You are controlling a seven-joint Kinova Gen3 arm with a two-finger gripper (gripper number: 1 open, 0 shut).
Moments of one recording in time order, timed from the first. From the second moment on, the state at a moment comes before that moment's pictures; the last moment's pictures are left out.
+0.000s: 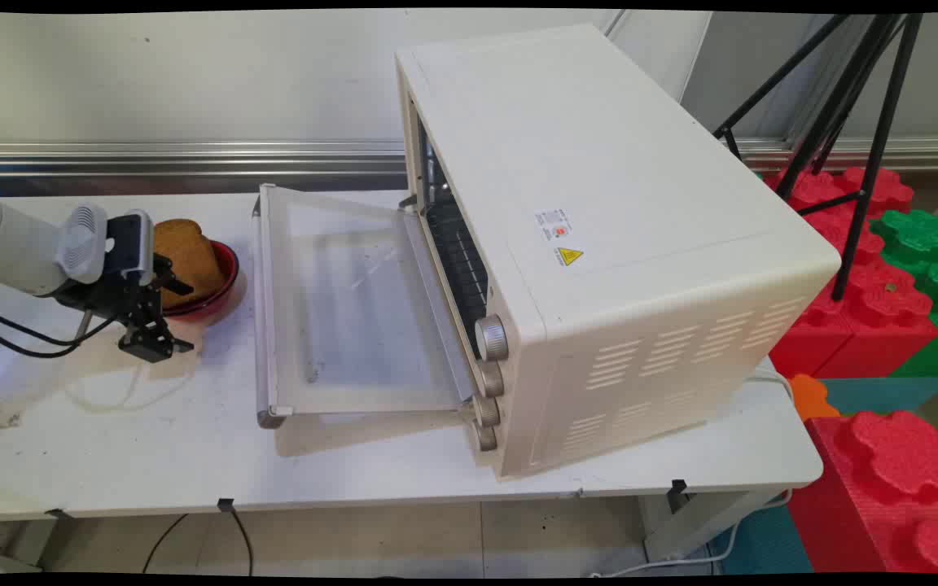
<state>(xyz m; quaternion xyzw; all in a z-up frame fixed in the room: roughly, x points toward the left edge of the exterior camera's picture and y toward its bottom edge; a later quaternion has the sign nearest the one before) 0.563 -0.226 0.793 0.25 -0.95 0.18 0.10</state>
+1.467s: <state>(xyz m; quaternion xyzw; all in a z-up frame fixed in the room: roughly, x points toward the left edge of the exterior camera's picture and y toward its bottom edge) 0.547 -0.176 0.852 0.27 -0.93 0.16 0.18</state>
